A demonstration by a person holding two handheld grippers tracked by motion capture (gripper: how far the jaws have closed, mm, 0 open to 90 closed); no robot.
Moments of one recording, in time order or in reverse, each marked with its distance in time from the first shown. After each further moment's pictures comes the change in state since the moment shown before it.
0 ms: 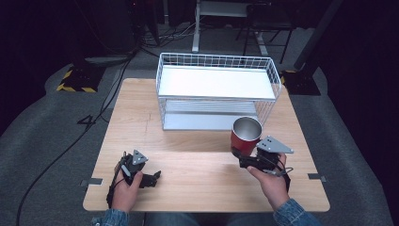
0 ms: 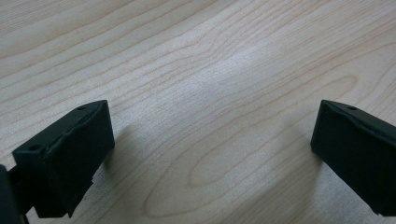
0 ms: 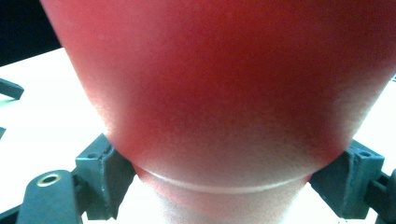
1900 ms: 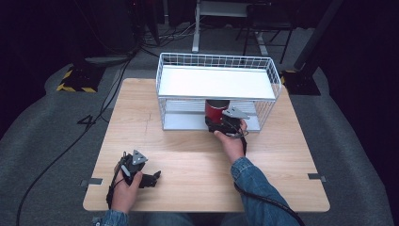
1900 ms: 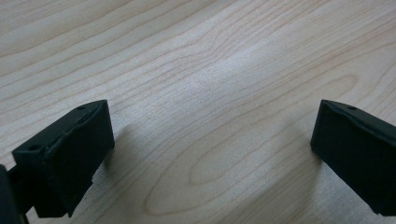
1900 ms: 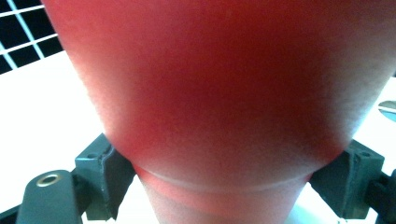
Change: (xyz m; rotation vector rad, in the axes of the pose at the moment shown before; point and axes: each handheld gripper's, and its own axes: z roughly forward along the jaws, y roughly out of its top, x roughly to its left) left arm 0.000 0.000 0.000 0.001 0.003 -0.007; right arm -0.017 0.016 0.171 -0.031 -0.053 0.090
